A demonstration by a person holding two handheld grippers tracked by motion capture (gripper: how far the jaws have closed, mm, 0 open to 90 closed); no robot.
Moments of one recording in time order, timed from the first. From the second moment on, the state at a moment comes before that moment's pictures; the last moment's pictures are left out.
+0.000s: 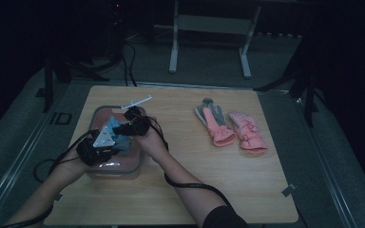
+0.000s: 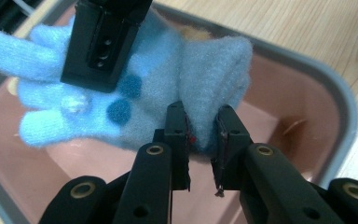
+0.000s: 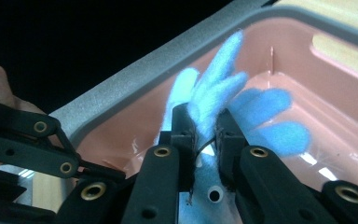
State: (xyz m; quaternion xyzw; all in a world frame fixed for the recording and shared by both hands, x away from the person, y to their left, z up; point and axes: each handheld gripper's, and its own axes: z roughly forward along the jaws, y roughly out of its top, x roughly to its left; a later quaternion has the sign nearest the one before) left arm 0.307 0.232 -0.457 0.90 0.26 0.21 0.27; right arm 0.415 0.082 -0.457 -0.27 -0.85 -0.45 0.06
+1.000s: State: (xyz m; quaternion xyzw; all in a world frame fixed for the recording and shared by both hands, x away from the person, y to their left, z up) left arm 0.348 0.224 -0.496 0.93 0.28 0.14 0.19; right arm 0.435 0.074 -0.478 -0.33 -0.85 -0.40 0.03
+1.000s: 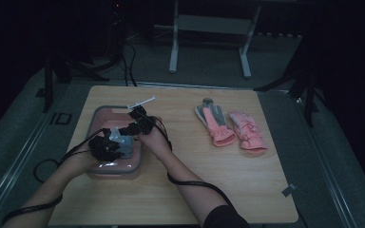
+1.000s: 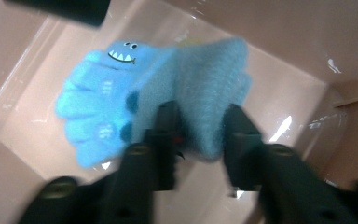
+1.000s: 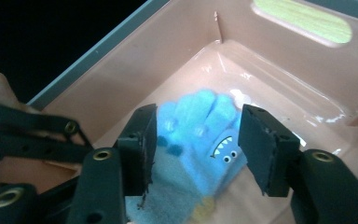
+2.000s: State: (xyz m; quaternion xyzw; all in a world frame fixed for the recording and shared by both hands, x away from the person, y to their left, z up) left arm 0.324 0.176 -0.452 0.86 0.32 0.11 0.39; right arm 0.406 -0.028 -0.452 -0.30 -0.83 -0.47 0.03
